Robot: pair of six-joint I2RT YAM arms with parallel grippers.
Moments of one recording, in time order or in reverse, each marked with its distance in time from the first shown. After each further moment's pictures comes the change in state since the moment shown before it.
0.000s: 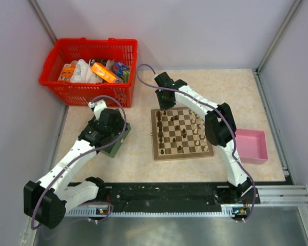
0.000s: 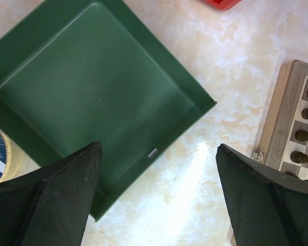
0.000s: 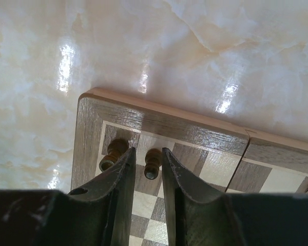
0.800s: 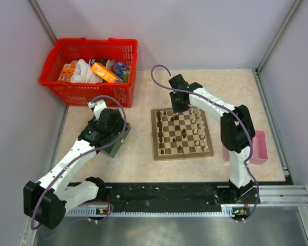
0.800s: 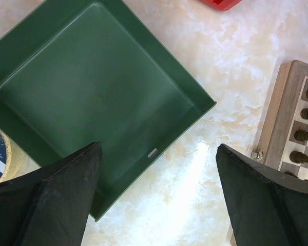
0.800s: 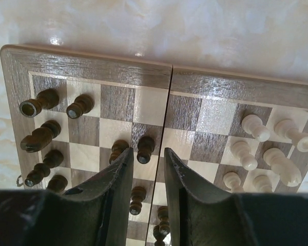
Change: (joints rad) left arm 0.000 -0.003 0.000 0.000 0.000 0.000; right arm -0.072 -0.255 -0.336 0.056 0.043 0.028
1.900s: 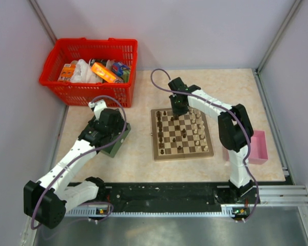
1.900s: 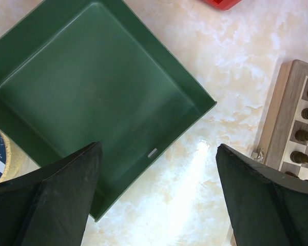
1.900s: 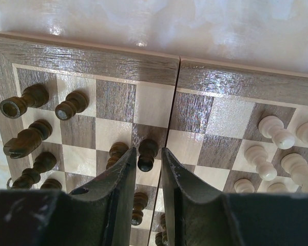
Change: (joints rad) left arm 0.000 0.003 0.000 0.001 0.000 0.000; right arm -0.002 0.026 -0.037 0.026 -0.026 0.008
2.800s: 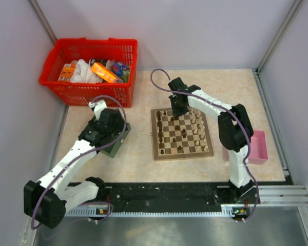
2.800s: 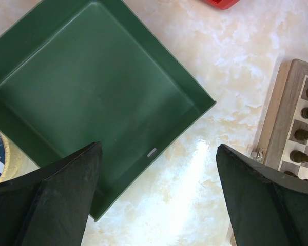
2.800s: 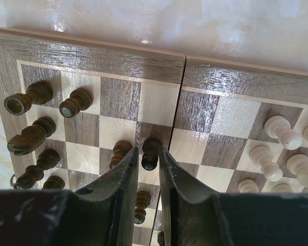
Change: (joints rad) left arm 0.000 0.000 0.000 0.000 0.004 0.000; right arm 0.000 0.002 -0.002 -0.002 -0.021 0.000
